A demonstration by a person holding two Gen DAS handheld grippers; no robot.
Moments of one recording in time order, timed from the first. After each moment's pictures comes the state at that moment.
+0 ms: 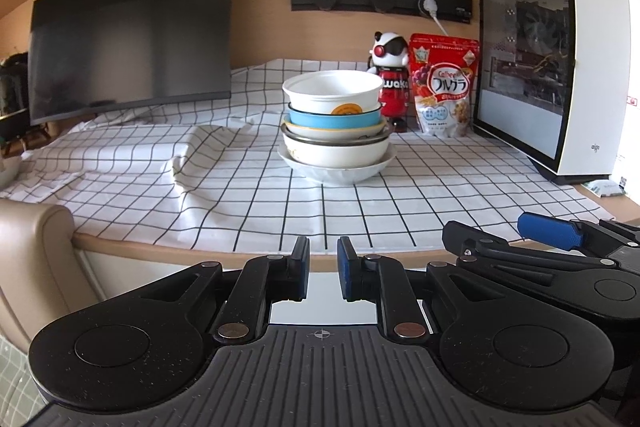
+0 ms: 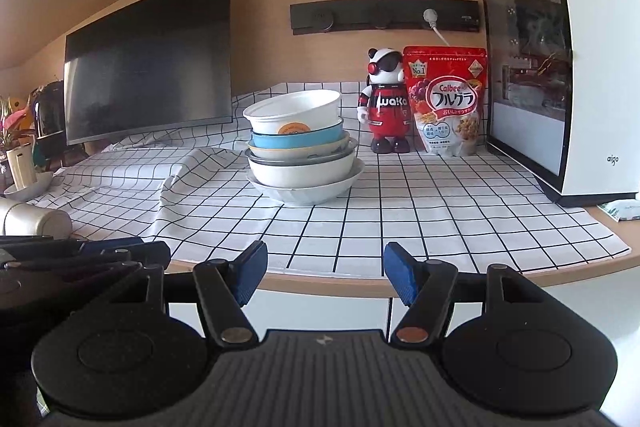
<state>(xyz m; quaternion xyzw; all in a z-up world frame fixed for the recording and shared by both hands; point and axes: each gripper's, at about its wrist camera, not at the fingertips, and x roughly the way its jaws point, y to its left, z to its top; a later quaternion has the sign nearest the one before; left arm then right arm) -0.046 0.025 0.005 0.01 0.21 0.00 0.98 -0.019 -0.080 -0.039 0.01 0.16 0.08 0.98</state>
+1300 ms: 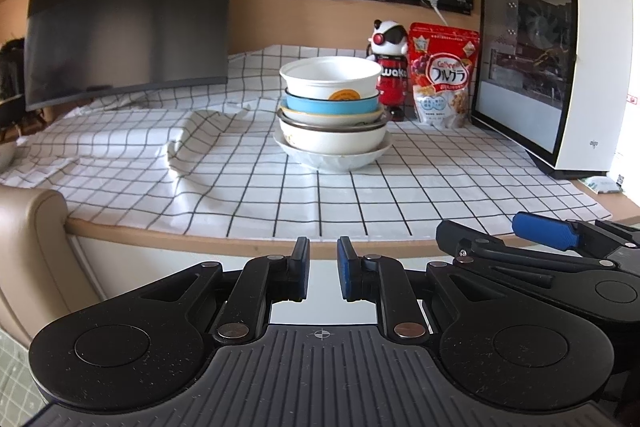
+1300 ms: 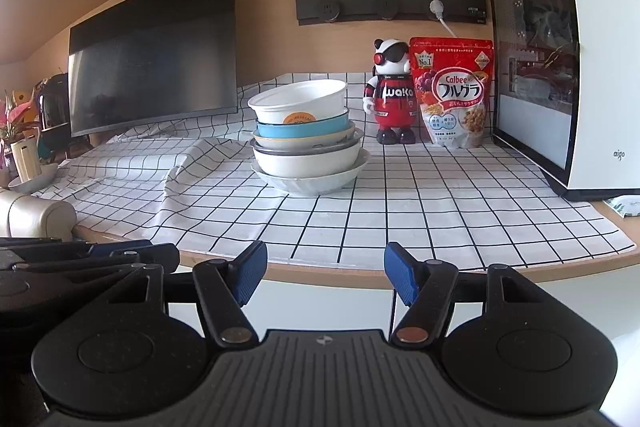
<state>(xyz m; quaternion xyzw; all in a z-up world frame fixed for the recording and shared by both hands) -0.041 0.027 0.000 -0.01 0.23 0.00 0.97 -0.018 -0.080 -0.040 0.00 0.18 0.09 0.98</state>
